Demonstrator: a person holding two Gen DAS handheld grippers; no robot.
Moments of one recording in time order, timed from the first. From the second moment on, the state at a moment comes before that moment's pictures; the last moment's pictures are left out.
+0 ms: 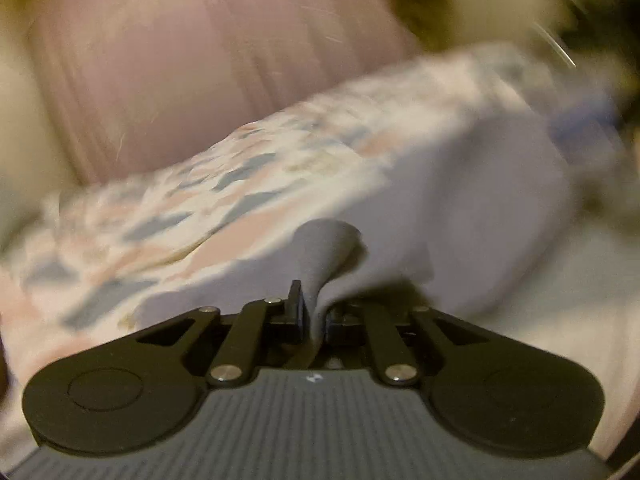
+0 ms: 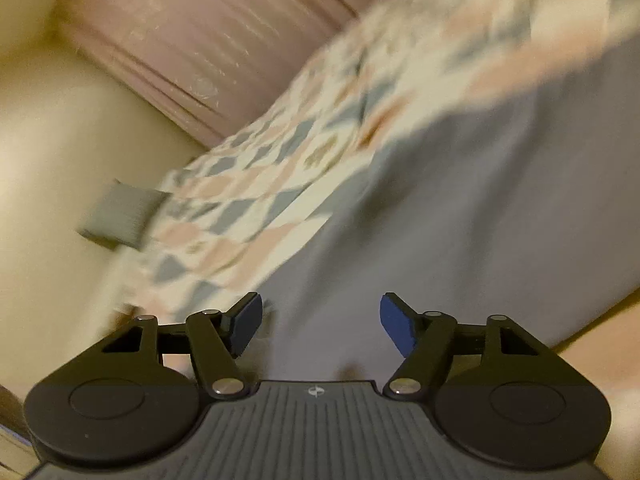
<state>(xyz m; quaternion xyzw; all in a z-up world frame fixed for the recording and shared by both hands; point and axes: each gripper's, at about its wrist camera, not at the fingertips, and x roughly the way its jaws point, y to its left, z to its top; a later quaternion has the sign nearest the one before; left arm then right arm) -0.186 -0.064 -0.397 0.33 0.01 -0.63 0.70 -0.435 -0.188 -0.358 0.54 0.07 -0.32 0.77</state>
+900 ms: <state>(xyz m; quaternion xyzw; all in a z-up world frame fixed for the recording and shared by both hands) -0.188 -0.008 -0.393 0.30 -0.11 -0.66 0.68 -0.281 -0.229 -0.414 0.69 0.17 -0.19 0.68</state>
